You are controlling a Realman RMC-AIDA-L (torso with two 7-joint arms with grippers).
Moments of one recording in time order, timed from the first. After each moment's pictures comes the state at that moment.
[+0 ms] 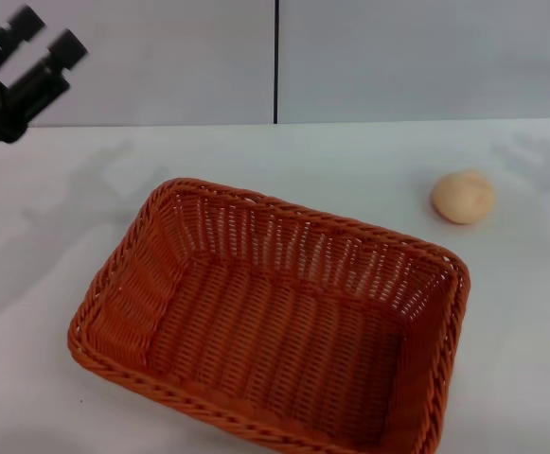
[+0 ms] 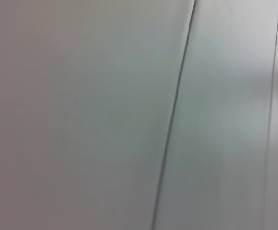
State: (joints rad) left arm -0.34 -2.06 0.67 0.47 1.27 1.70 -1.10; right arm 0.46 1.94 -0.53 -0.62 -1.73 -1.48 1.73
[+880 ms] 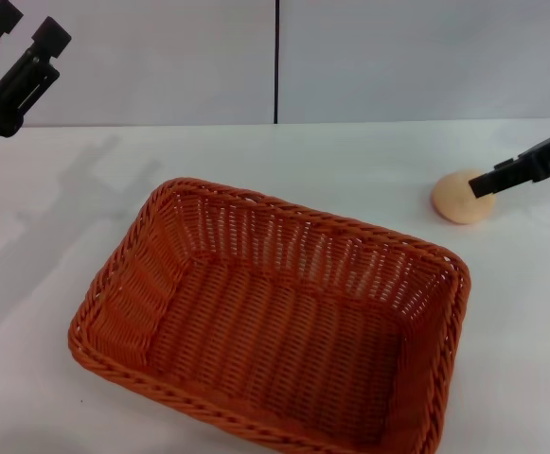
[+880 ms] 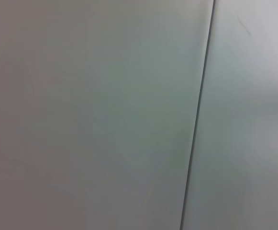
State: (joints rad) left arm -0.35 -2.07 0.67 0.34 1.16 1.70 -0.94; right arm 0.83 1.90 -0.78 -0.70 -2.53 -1.50 2.15
